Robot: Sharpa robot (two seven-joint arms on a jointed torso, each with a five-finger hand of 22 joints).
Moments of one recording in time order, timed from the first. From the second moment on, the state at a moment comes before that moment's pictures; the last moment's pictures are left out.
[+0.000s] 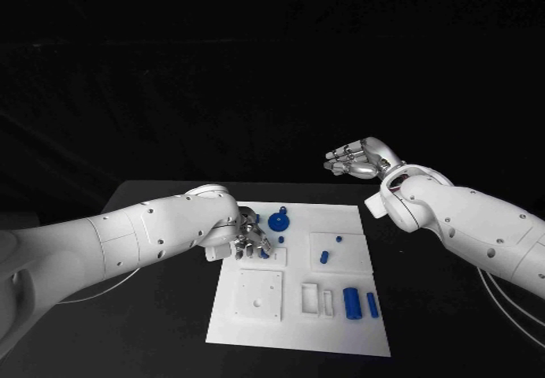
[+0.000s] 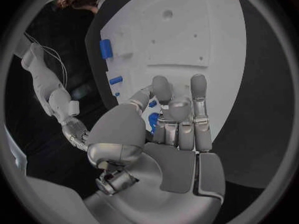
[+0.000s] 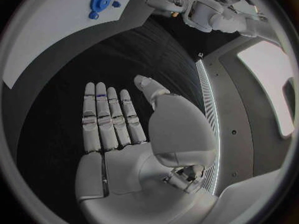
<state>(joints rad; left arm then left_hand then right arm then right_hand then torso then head) 1.43 -0.41 -0.24 1.10 -0.83 0.18 -0.52 1.02 0.08 0.32 -0.14 0.40 1.20 0.09 0.07 0.64 1.49 -0.07 0.76 0.29 1.39 -0.14 1.22 0.65 0.03 1.15 -0.14 0.75 0.91 1.17 -0.67 0.30 1.17 -0.94 -0.33 0.09 1.26 -0.13 0.31 -0.08 0.42 1.03 0.15 0.06 0.06 1.06 0.15 0.06 0.06 1.13 0.14 0.07 0.06 0.11 1.03 0.14 0.06 0.07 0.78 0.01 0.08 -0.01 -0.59</state>
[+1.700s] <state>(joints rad) 1.42 -0.43 -0.24 1.14 -0.92 0.11 -0.51 1.02 0.08 0.32 -0.14 0.40 1.20 0.09 0.07 0.68 1.49 -0.07 0.76 0.29 1.40 -0.14 1.23 0.65 0.02 1.30 -0.14 0.37 1.31 1.16 -0.67 0.30 1.16 -0.94 -0.33 0.09 1.26 -0.13 0.28 -0.07 0.42 1.03 0.15 0.06 0.06 1.06 0.15 0.06 0.06 1.11 0.14 0.07 0.06 0.11 1.02 0.15 0.06 0.07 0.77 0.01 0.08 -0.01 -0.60</state>
